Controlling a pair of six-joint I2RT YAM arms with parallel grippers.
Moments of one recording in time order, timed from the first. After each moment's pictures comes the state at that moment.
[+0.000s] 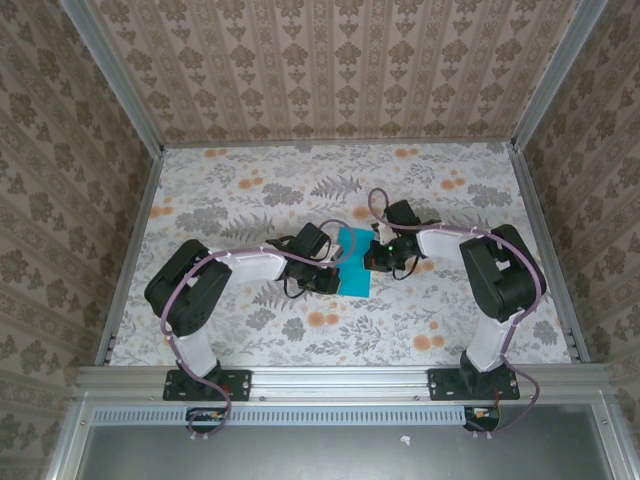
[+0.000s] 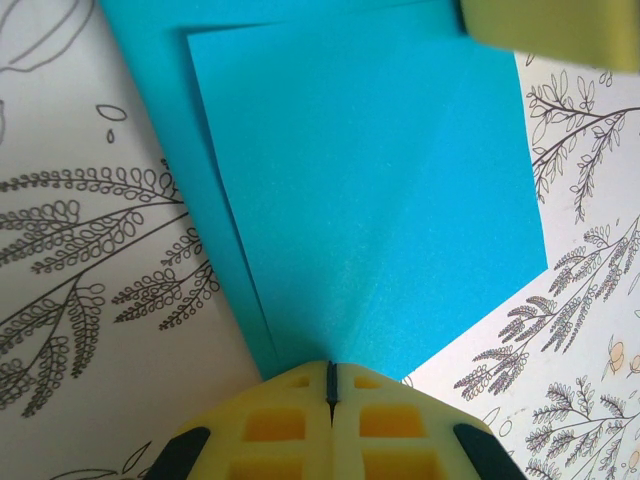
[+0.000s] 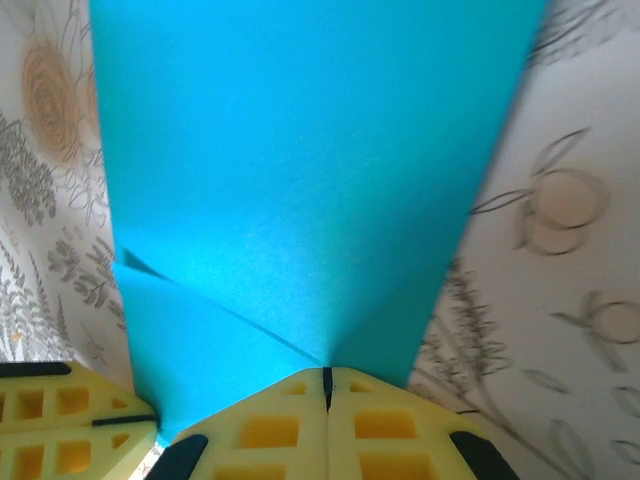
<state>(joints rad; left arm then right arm) -0.80 1.78 0.94 -0.29 0.39 -0.40 0.35 1.81 0.96 -0.34 -0.47 0.43</state>
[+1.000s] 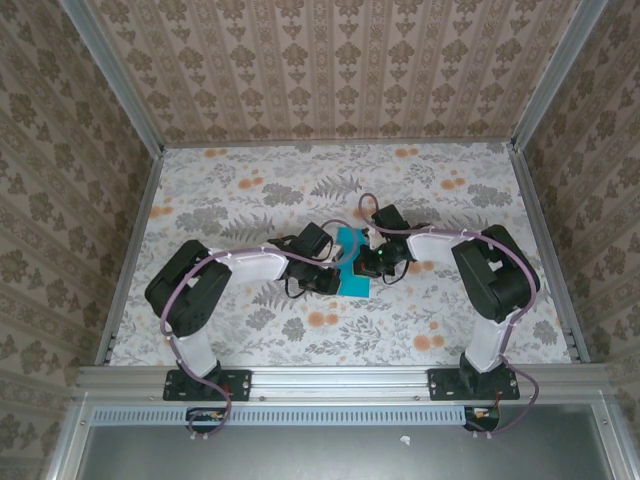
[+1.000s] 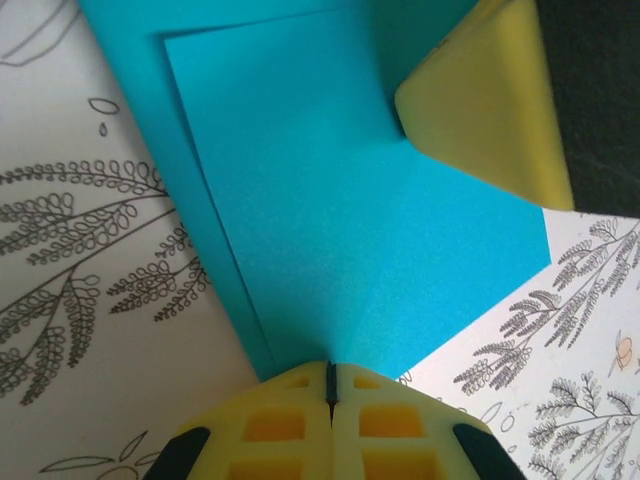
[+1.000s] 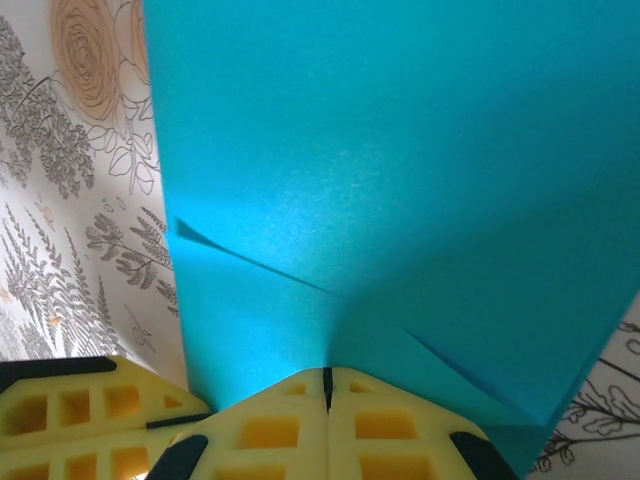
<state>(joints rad) -0.81 1.77 0.96 -0.32 0.38 -0.39 0.44 1.83 0.97 -0.32 -0.50 0.55</state>
